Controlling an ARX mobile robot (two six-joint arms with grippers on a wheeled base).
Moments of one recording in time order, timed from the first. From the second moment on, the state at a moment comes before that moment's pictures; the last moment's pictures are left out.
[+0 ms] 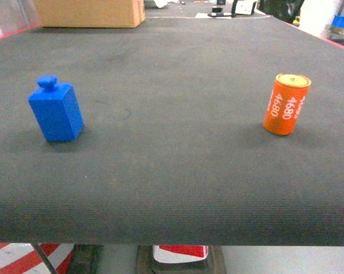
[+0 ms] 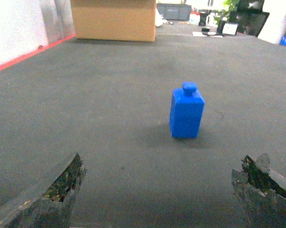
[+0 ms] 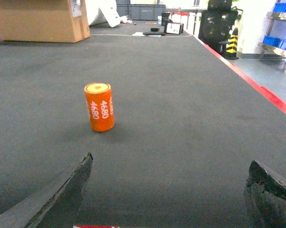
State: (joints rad) left arm 0.00 0.01 0.01 0.00 0.00 0.00; right arm 0.00 0.00 0.01 -0.01 0.00 0.00
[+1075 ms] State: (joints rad) left arm 0.00 0.01 0.01 0.00 0.00 0.00; right arm 0.00 0.00 0.01 -0.01 0.00 0.00
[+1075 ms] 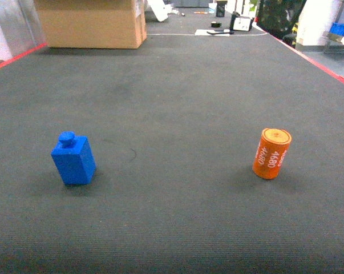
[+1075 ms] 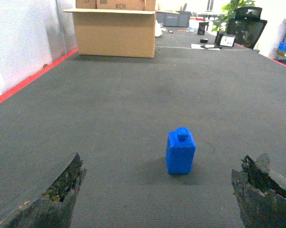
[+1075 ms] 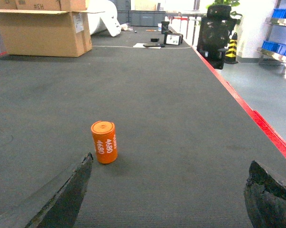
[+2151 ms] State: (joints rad) left arm 0.00 0.01 0.01 0.00 0.00 0.00; right arm 0.00 0.00 0.01 -0.01 0.00 0.00
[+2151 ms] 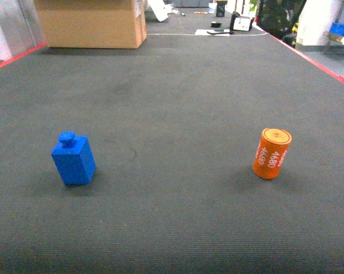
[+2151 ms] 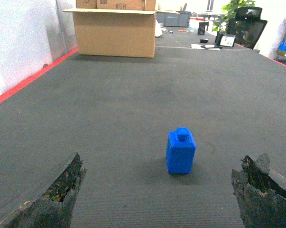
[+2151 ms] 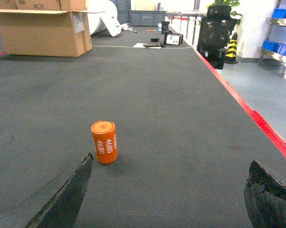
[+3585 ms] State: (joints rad) left arm -0.15 1.55 0.76 0.35 -0.17 -0.07; right arm 0.21 1.68 0.93 0.21 0.12 0.16
